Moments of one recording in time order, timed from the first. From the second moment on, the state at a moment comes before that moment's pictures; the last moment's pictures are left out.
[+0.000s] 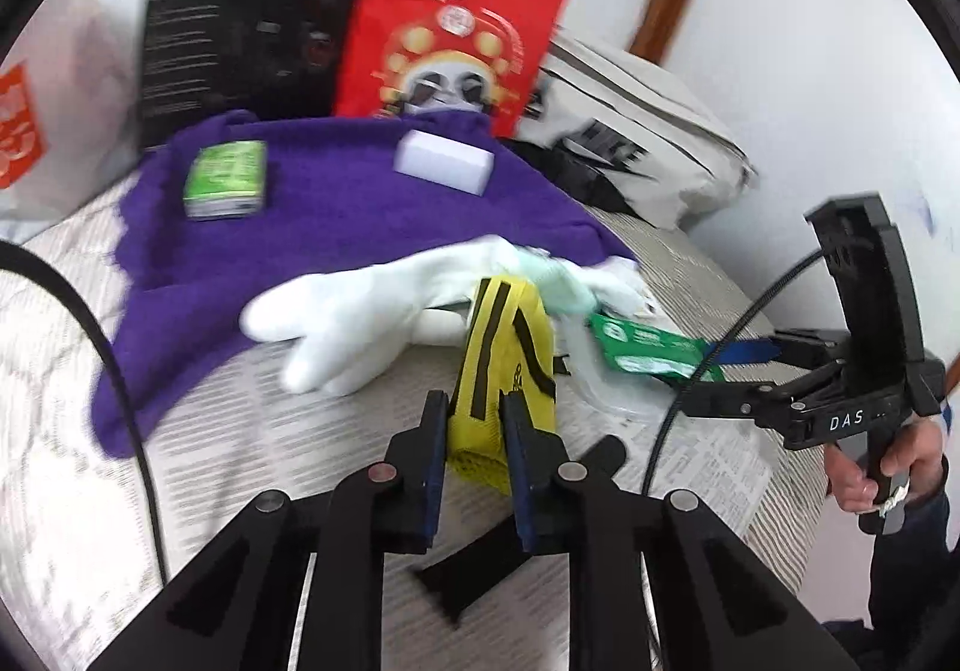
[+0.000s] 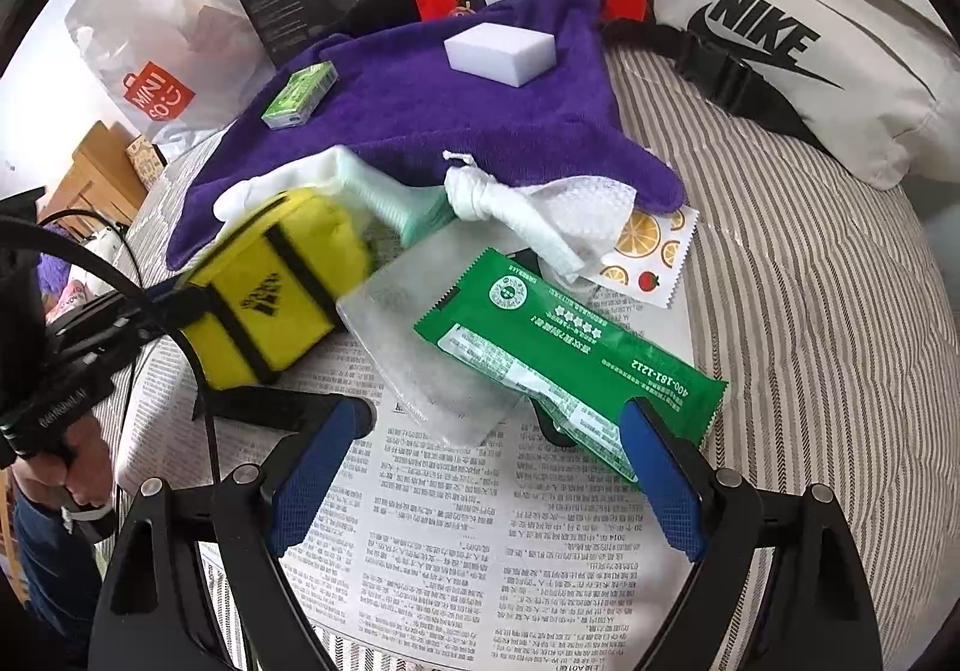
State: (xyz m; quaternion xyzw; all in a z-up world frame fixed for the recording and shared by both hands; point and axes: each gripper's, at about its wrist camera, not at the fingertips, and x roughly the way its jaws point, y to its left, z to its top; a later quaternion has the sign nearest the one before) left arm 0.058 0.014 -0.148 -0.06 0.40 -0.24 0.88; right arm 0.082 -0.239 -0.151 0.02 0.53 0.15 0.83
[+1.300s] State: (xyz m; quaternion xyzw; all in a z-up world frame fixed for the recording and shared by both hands) left arm 0.061 0.030 -0.153 -0.09 0.40 -0.25 0.88; right arm 0.080 -0.241 -0.157 0.02 0.54 0.14 0.83
